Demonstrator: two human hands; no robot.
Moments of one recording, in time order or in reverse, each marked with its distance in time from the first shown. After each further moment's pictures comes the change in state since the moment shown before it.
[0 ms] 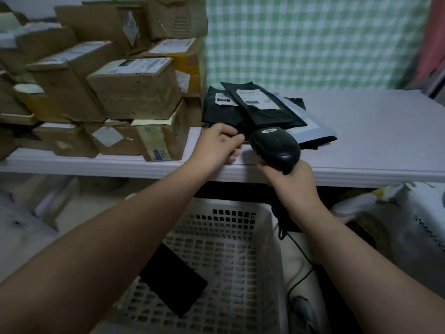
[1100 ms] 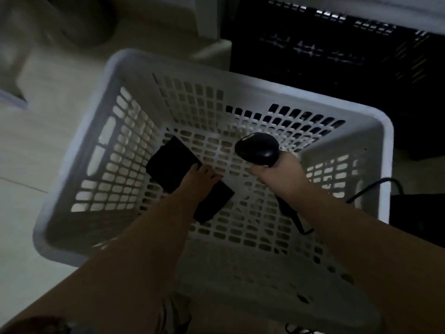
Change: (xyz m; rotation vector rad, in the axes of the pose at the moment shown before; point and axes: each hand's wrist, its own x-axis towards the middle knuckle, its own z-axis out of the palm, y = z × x) left_hand -0.085 -0.430 -0.059 1.613 -1.057 -0.094; right_hand -0.040 0.214 0.174 -0.428 -0.555 0.559
